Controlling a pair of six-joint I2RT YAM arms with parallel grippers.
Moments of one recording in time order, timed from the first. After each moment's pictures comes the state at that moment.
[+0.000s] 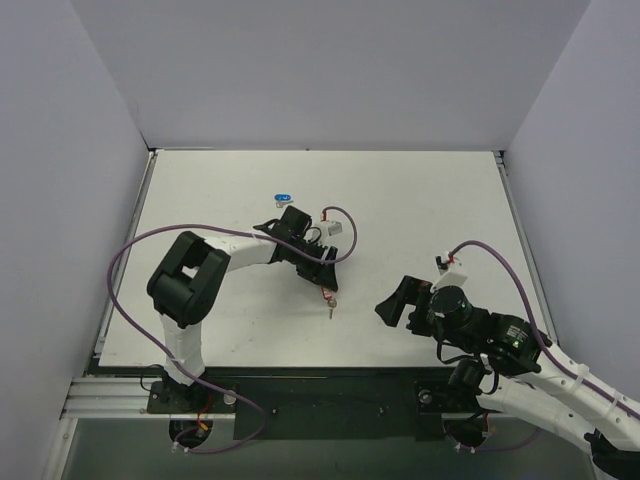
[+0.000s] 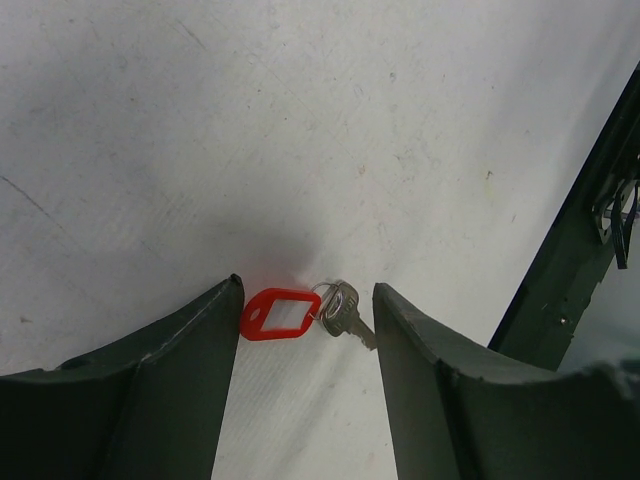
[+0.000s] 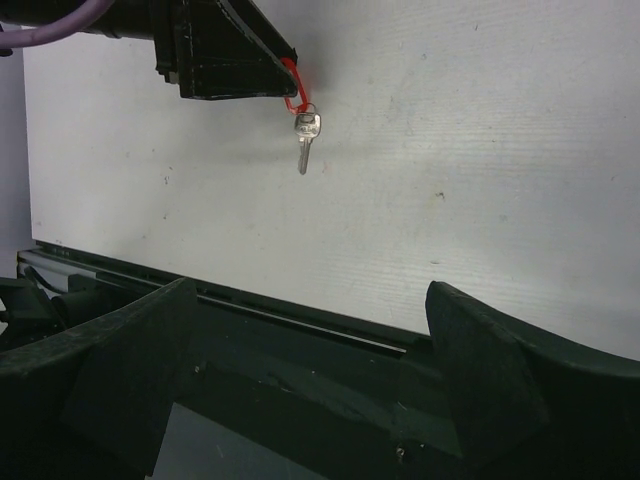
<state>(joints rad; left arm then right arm) -0.61 1.93 1.16 -0.23 0.66 -0.16 0.96 0.58 0.68 -0.79 0.31 0.98</state>
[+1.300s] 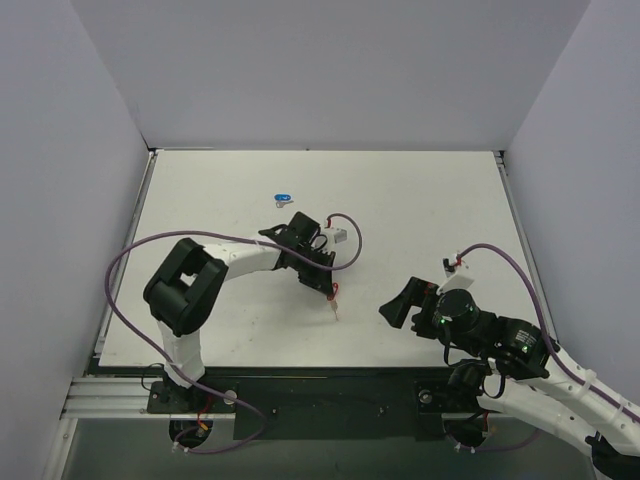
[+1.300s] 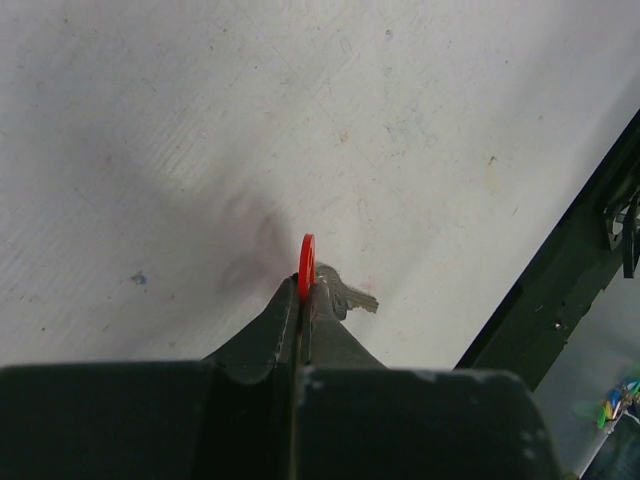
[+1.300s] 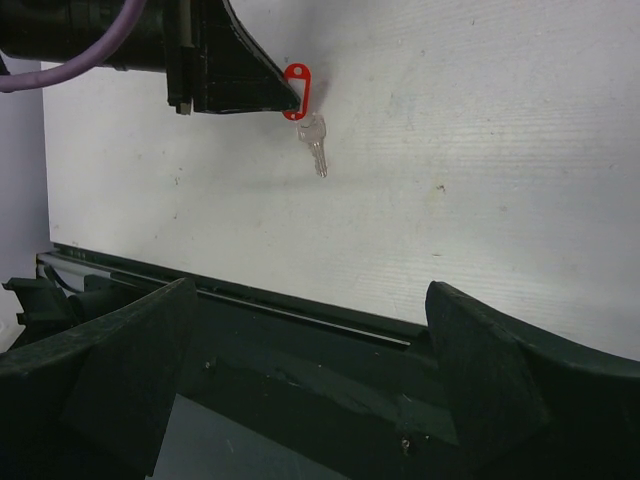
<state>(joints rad) -0.68 1.90 1.14 -0.30 0.55 -0.22 0.96 0.53 0.68 -0.83 0.31 1.01</state>
